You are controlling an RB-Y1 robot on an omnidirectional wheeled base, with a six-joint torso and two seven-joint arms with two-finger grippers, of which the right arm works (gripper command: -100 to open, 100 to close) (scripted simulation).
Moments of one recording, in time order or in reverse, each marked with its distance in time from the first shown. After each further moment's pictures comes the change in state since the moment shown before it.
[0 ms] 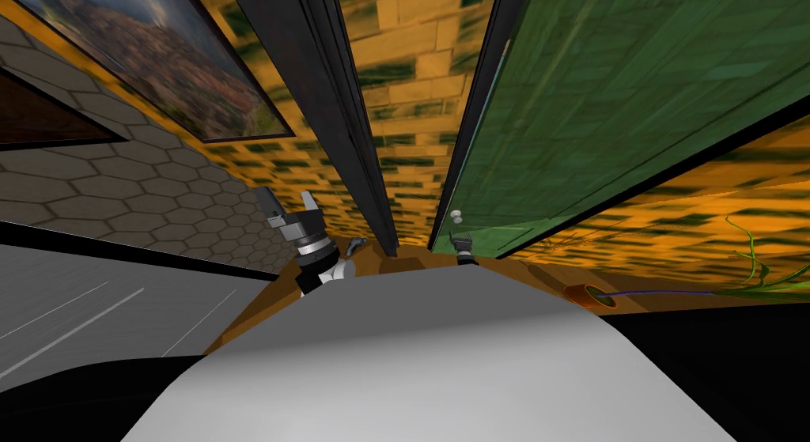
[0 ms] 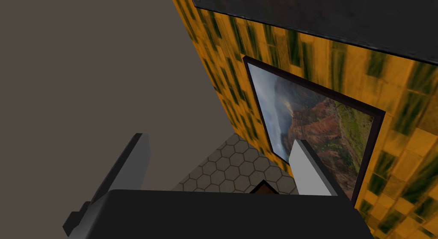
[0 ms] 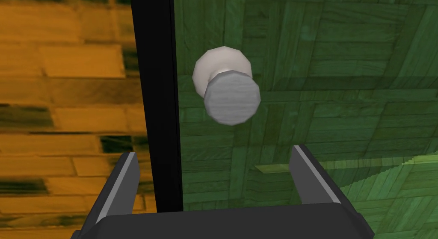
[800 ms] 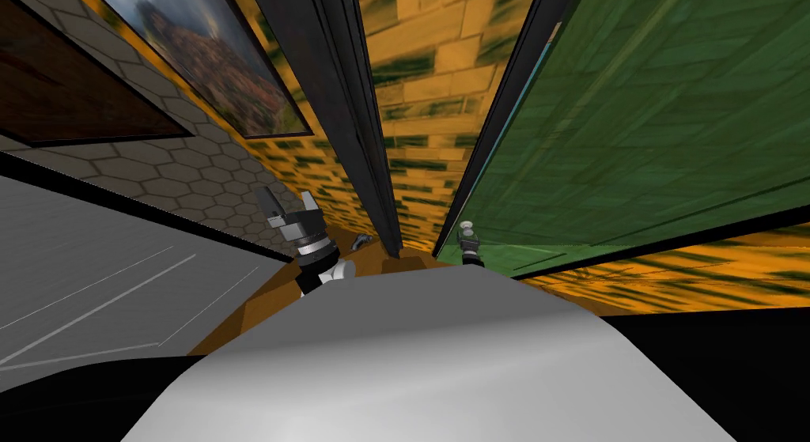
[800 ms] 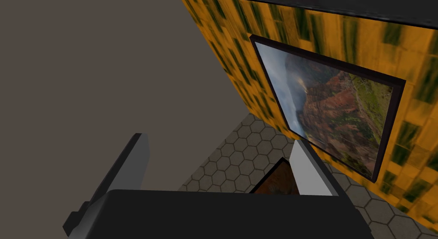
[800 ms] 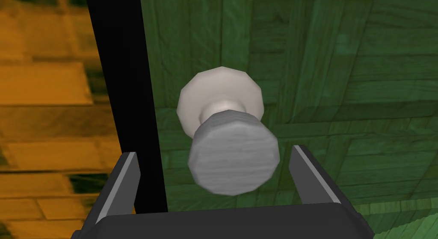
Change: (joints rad) arm -0.042 0.001 -0.072 0.104 -0.068 -0.016 -0.021
